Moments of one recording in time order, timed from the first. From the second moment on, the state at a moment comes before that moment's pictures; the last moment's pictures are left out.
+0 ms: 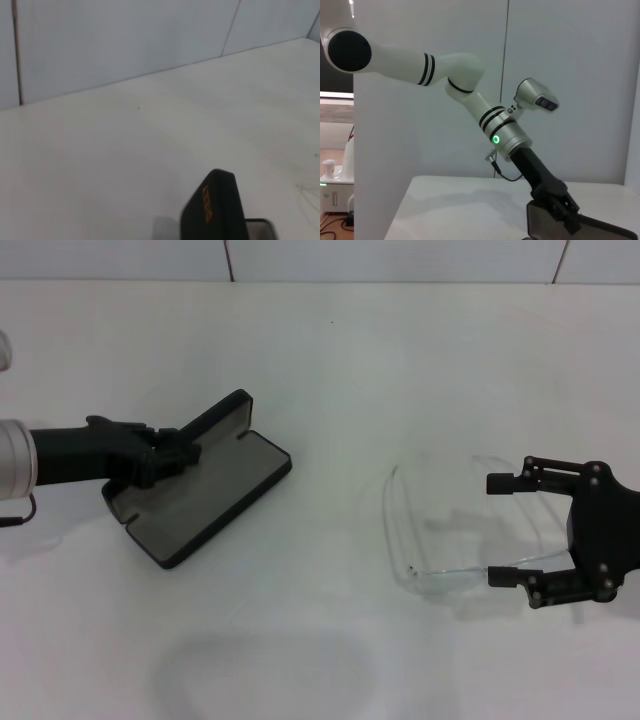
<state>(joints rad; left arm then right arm) -0.35 -2.08 1.02 1.04 2.06 1.25 -1.84 0.42 1.99 -0.98 -0.66 -1.70 -1.78 0.94</state>
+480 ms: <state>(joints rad) -0.49 -2.09 1.03 1.01 2.06 1.23 -1.63 0.41 2.01 -1.00 -0.65 -1.70 -1.80 0.91</state>
